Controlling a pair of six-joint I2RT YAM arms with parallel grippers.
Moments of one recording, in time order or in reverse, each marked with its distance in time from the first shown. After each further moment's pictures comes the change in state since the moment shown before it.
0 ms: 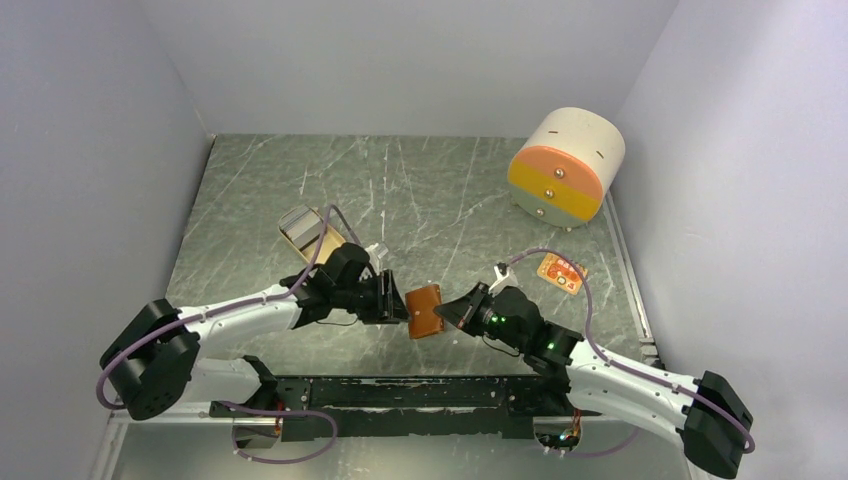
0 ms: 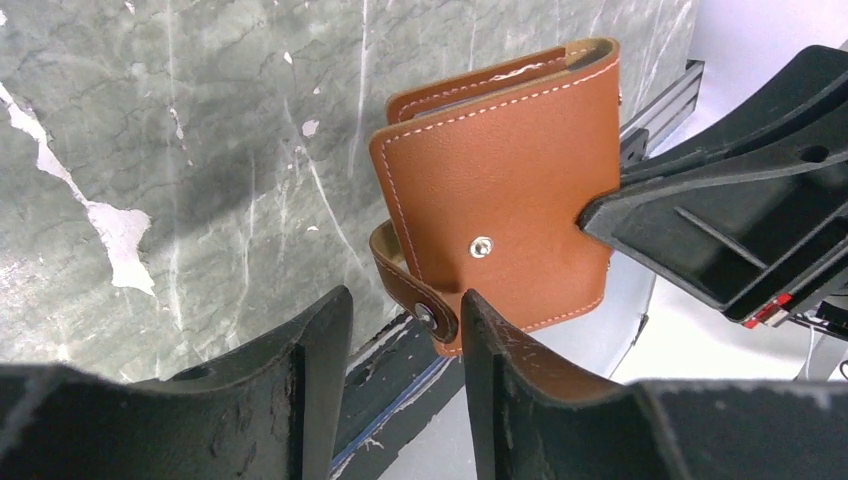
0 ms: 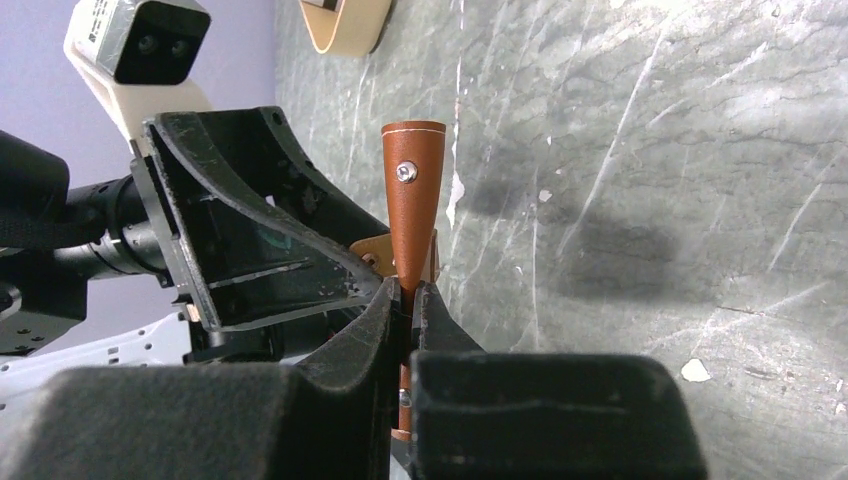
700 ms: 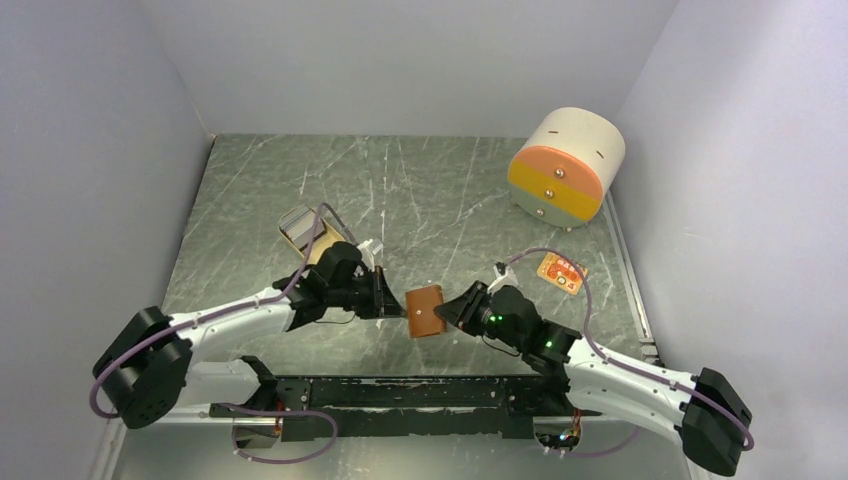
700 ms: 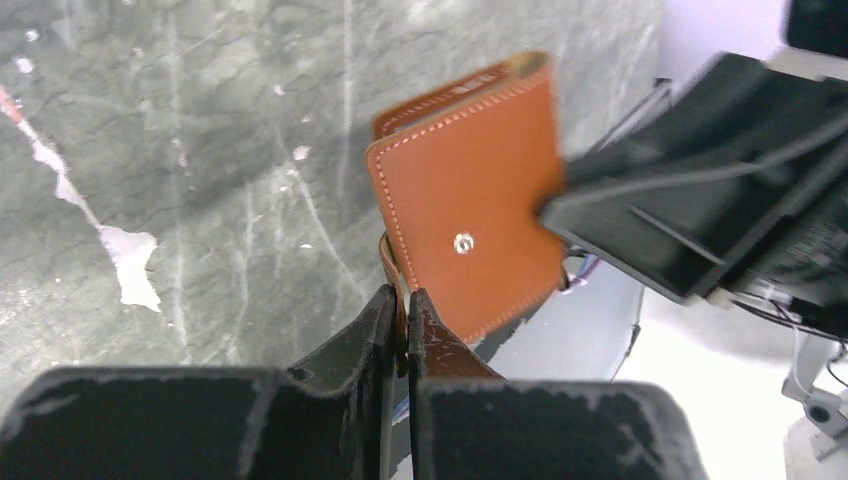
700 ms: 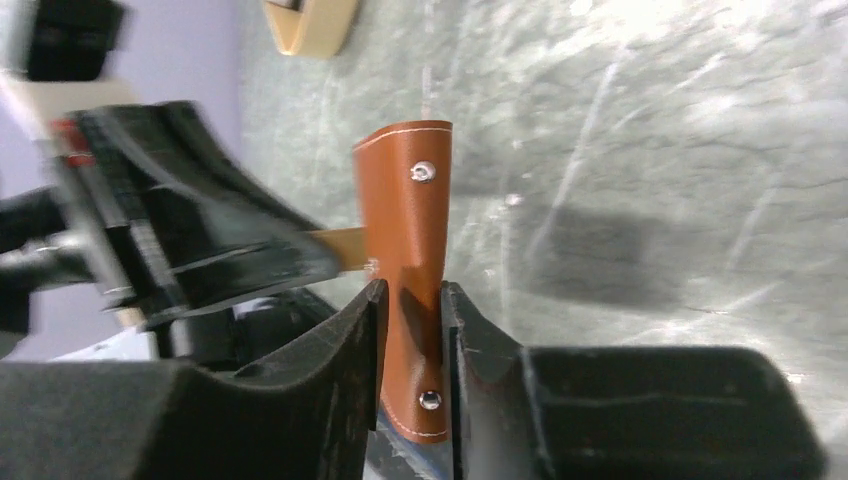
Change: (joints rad) left arm 0.023 -0.016 -0.023 0.048 -0.002 0.013; right arm 0.000 0.014 0.005 0.000 0.005 -0.008
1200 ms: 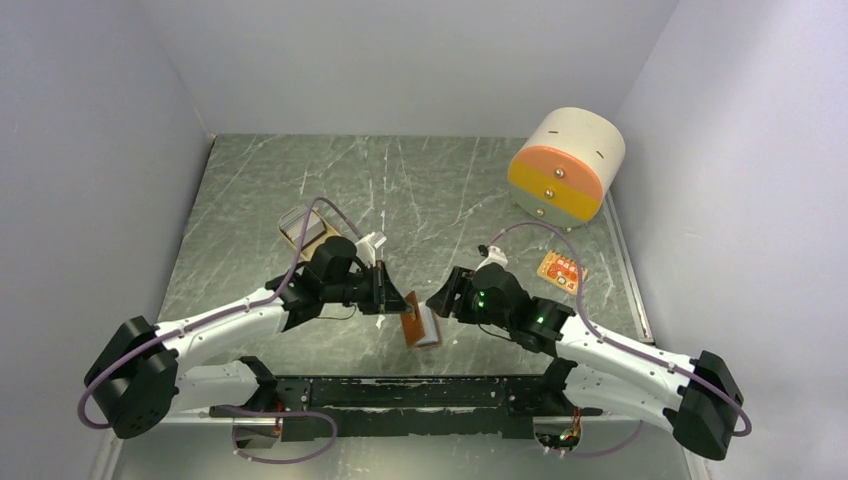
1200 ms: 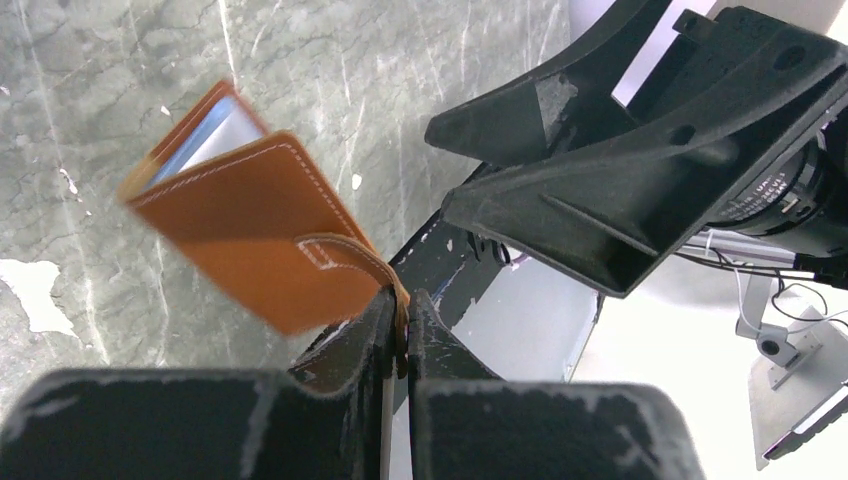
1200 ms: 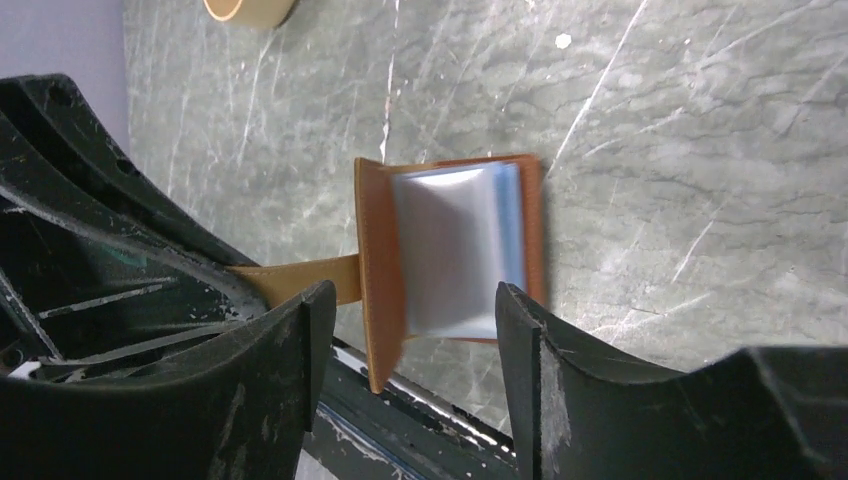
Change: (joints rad) left arm 0.004 -0.101 0.021 0.028 0.096 0.003; right arm -0.002 0.154 0.286 -0.335 0.037 -0.225
